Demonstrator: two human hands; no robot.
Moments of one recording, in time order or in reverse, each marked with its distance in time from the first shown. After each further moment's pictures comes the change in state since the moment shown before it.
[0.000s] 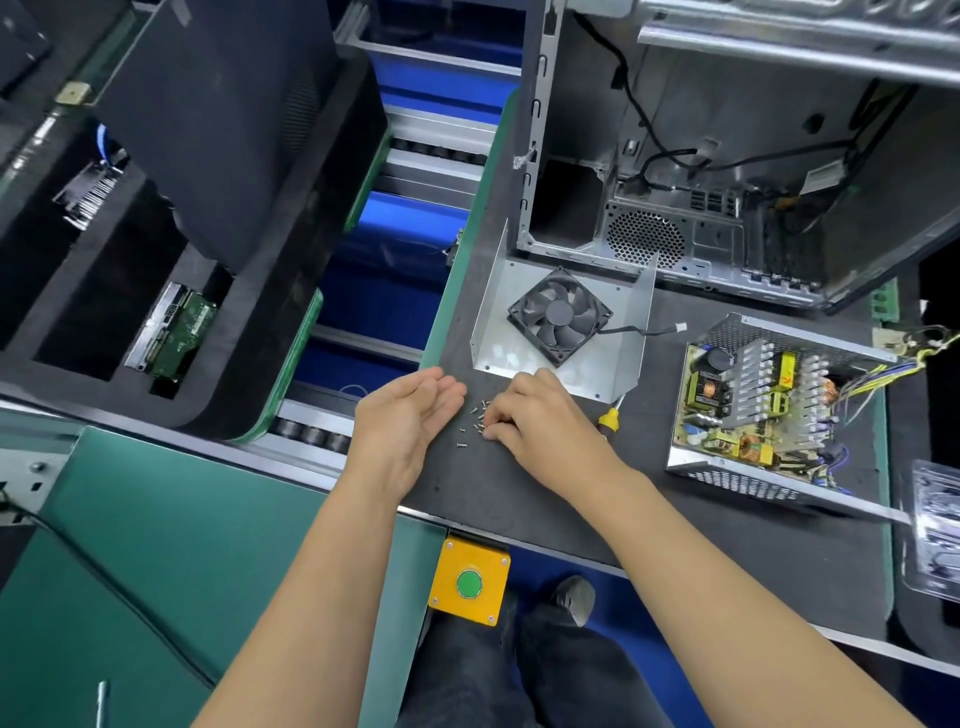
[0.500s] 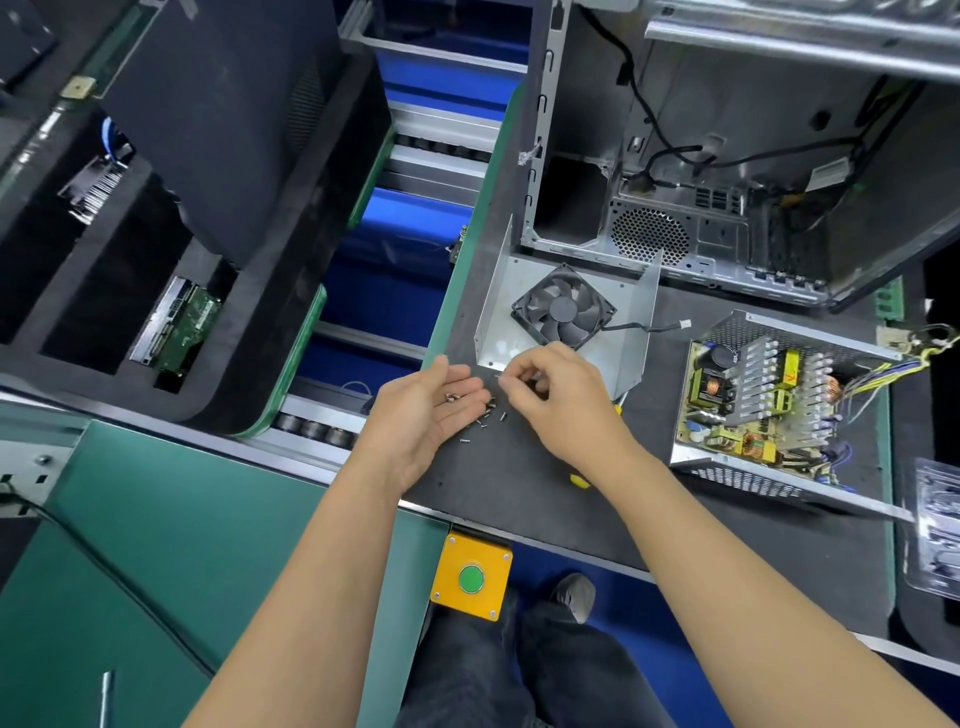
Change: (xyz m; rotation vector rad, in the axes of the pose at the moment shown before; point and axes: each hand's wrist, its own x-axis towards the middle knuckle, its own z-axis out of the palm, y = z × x) left_hand -0.003 0.005 0.006 0.086 -0.165 -0.098; right_hand 0.005 0.004 -0.013 0.364 0.208 0.194
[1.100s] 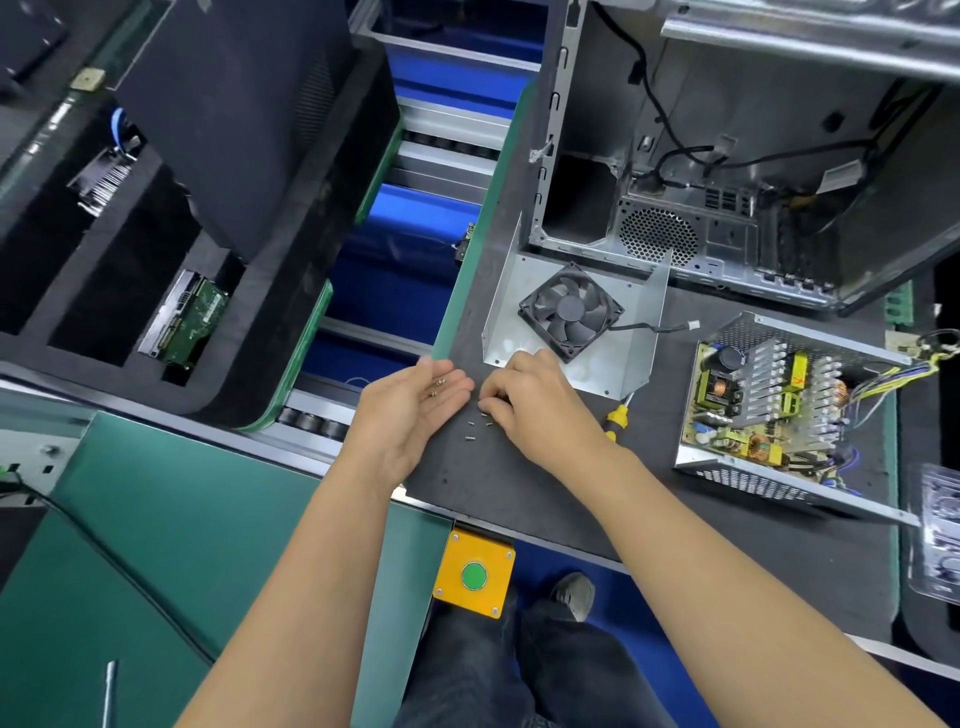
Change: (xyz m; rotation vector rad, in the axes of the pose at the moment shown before) left_hand 0.001 0.004 -0.014 -0.095 0.086 0.049; right_hand 0.007 -0.008 0.022 -0.401 -0.185 -0.170
